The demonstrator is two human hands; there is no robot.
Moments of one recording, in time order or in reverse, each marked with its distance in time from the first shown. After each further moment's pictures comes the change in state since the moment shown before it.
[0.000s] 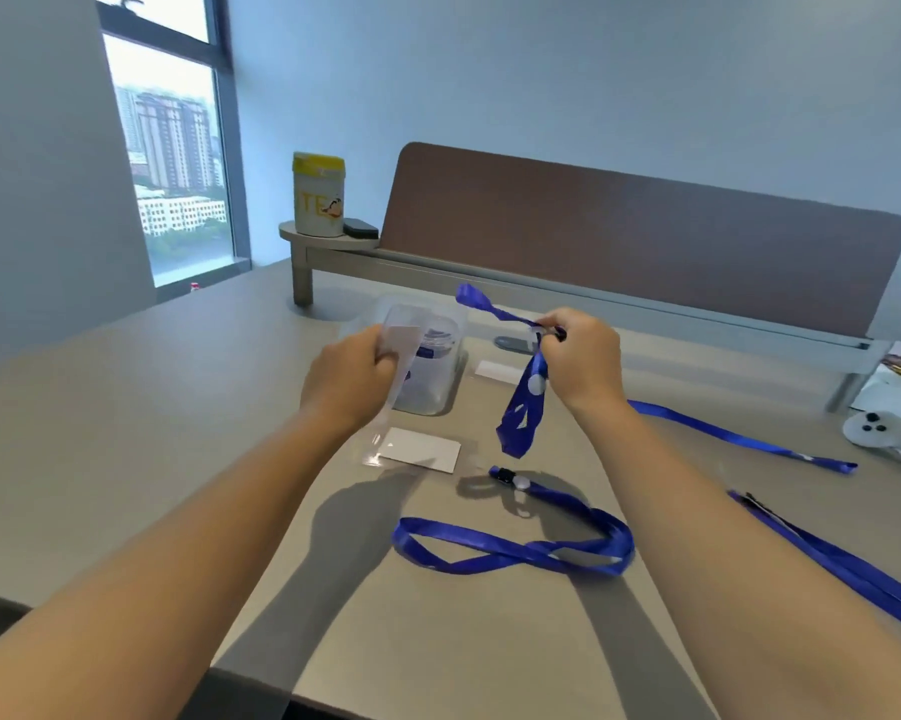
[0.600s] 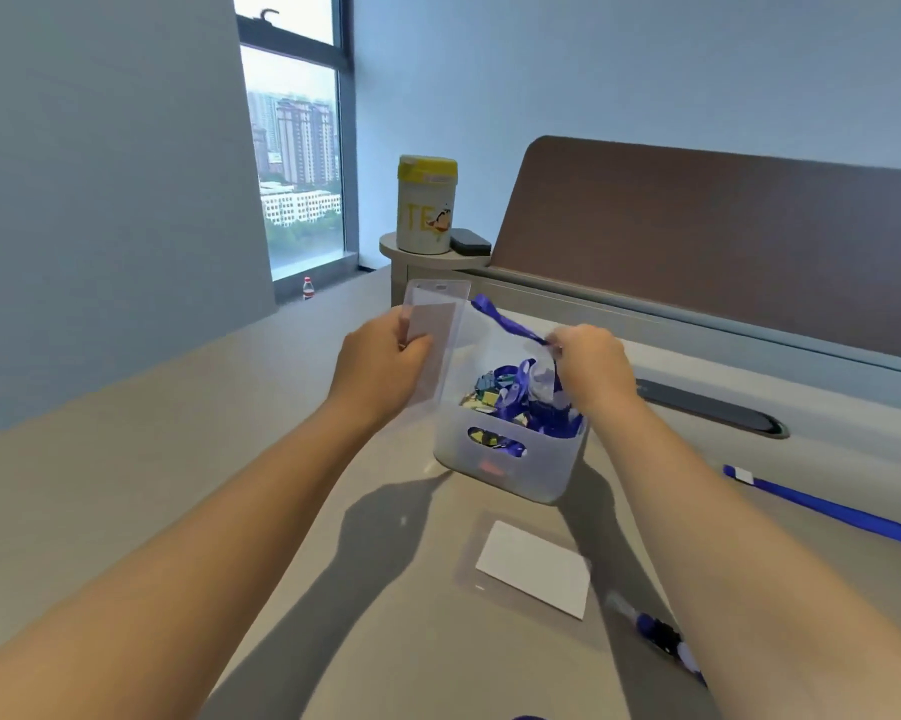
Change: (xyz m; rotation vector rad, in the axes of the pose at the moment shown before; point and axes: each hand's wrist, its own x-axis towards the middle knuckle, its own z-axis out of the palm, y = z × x) left_hand 0.107 -0.057 -0.020 -0.107 0.156 -0.140; right_hand 0.125 -0.035 0.147 -0.352 -0.346 -0.182
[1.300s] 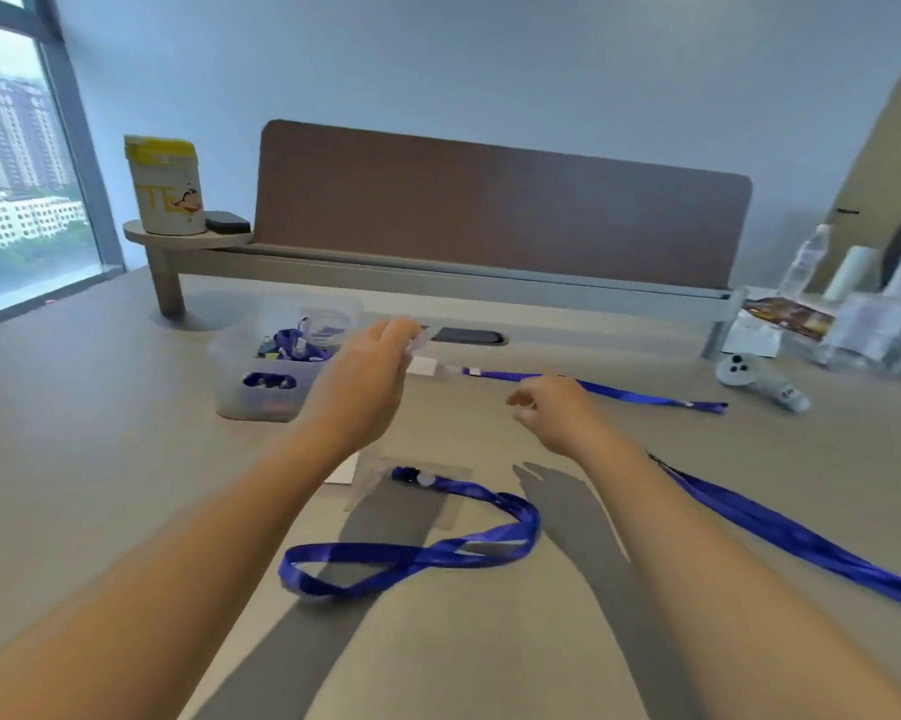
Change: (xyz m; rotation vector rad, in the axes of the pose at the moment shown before) left_hand -0.130 0.099 0.075 0.170 -0.338 0.565; right_hand -0.221 0.125 -0.081 0.063 -0.166 0.346
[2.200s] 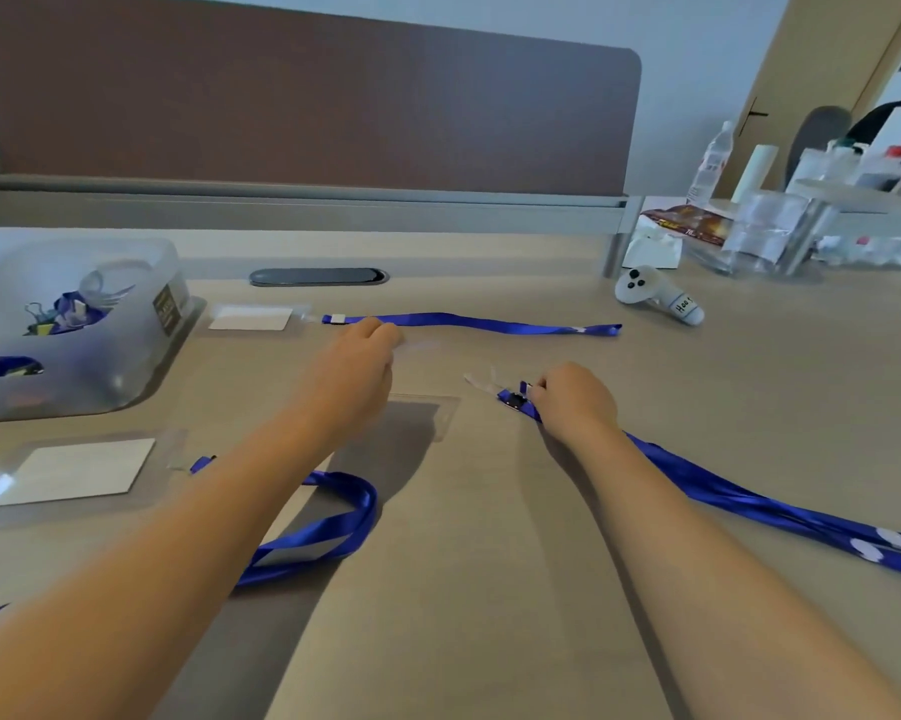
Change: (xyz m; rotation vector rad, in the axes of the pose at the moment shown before) left_hand 0.041 0.084 0.136 0.058 -0.259 0.060; right_hand 0.021 0.187 0.021 -0.047 0.080 0.483
